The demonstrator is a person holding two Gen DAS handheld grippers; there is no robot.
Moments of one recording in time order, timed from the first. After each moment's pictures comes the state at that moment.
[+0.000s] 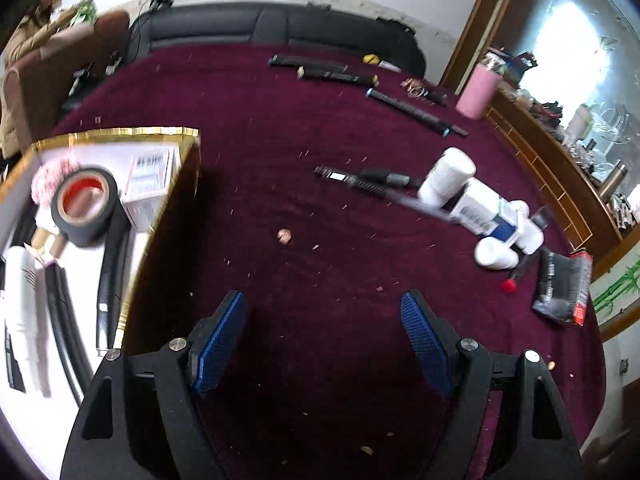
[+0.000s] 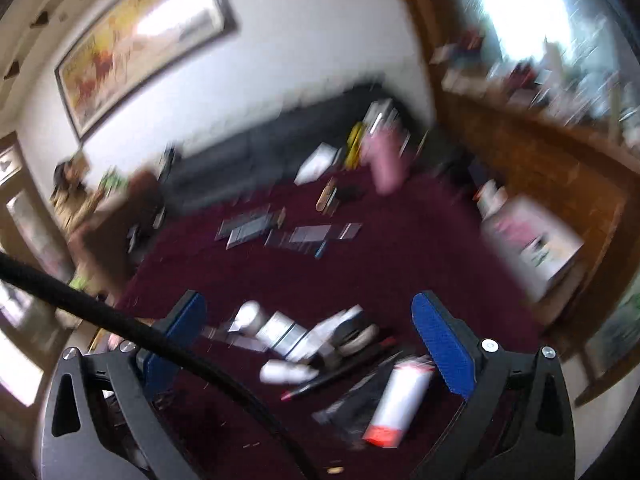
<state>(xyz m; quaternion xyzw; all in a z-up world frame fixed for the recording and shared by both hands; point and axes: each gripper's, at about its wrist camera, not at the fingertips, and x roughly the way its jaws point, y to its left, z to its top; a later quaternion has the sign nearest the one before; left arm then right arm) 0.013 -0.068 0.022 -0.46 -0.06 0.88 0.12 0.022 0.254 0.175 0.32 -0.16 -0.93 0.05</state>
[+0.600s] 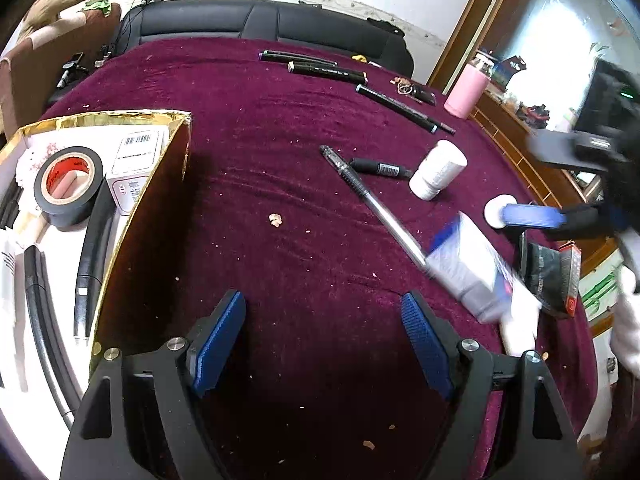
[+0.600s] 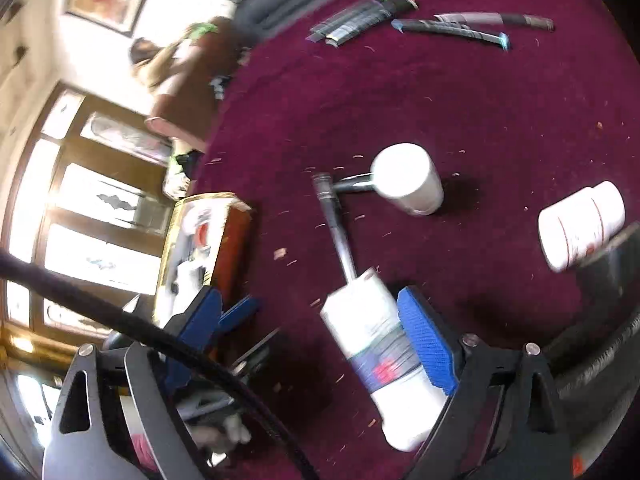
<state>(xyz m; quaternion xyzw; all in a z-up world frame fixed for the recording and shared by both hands) 0.022 -0.068 0.013 -0.45 -0.08 0.88 0.15 -0.056 0.165 0.072 0.54 -0.22 -0.76 0.29</state>
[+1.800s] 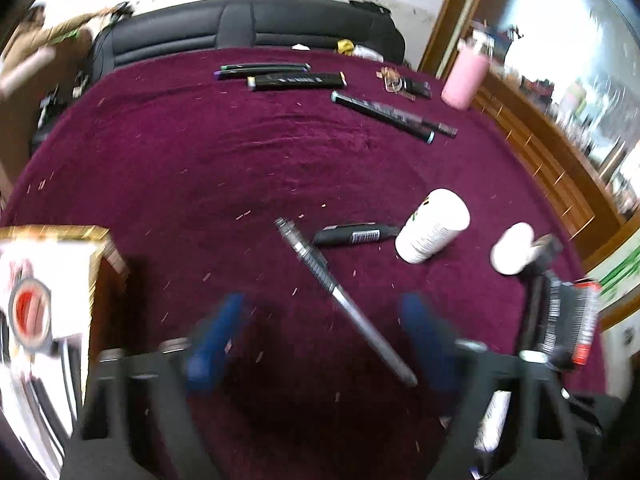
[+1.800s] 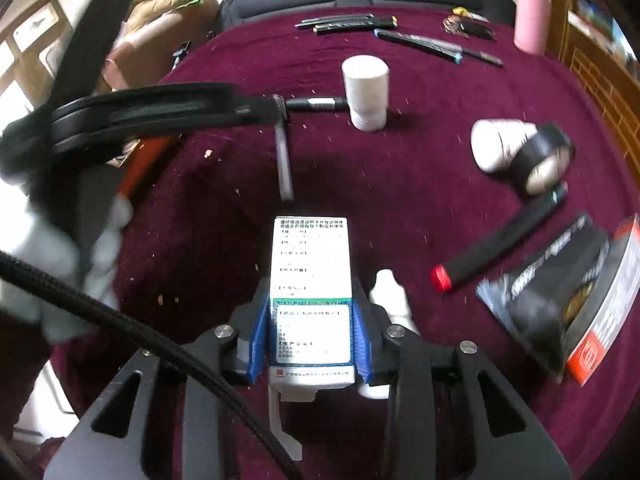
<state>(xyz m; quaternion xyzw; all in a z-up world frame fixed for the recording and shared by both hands) -0.068 -0.008 0.031 -0.48 0.00 0.86 0.14 0.041 0.158 0.033 0.51 -0.04 -0.84 0.18</state>
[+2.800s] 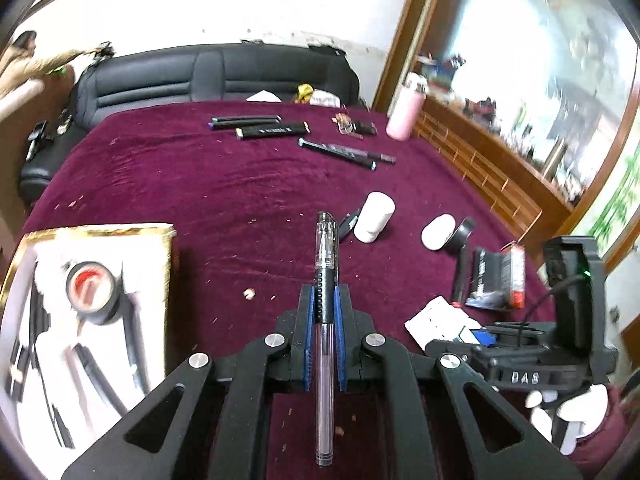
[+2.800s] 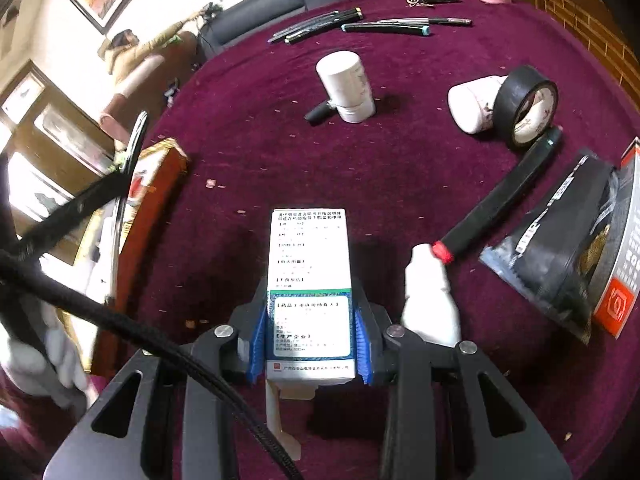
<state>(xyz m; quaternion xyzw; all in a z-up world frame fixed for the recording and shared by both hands) 0.031 -0.081 0.094 -0.39 -0.04 0.89 0.22 0.036 0.191 0.040 0.50 -0.16 -0.83 0.18</state>
